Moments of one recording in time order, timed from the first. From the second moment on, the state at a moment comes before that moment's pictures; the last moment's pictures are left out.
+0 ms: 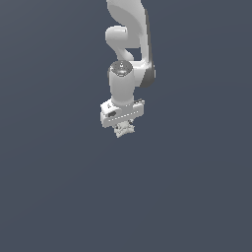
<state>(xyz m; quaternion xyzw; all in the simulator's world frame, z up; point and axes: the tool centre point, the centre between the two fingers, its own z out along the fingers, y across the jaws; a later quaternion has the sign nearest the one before) -0.092 -0.014 0.123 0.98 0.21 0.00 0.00</state>
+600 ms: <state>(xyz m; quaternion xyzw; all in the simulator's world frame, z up) -0.118 0.053 0.239 0.98 0.21 0.00 0.00</state>
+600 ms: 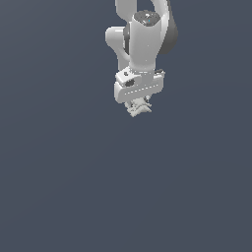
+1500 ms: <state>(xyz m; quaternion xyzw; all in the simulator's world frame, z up) -0.147 0.137 0.386 0.98 0.21 0.00 0.00</state>
